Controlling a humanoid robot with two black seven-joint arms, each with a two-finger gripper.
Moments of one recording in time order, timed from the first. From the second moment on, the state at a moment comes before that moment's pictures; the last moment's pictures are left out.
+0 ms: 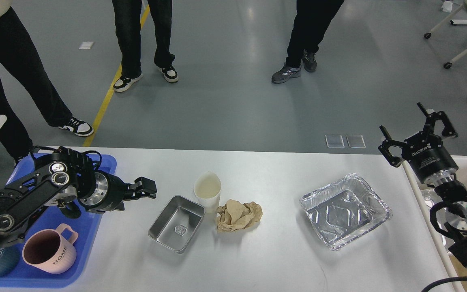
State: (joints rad) left arm -0.62 0.46 -0.76 -1.28 1.02 -0.65 0.80; right arm 0.57 -0.37 1.04 0.47 -0.02 0.79 0.28
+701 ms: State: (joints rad) left arm -0.75 0.28 -0.51 -1.09 1.26 -0.70 0.71; right arm 0.56 -0.39 1.04 0.47 -0.02 0.79 0.28
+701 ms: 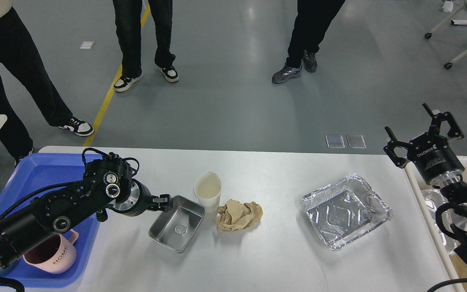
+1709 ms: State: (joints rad) left arm -0.77 0.17 -0.42 -0.94 1.39 -0.69 0.66; right arm 0.56 -0.40 1.04 0.47 -0.02 0.79 0.28
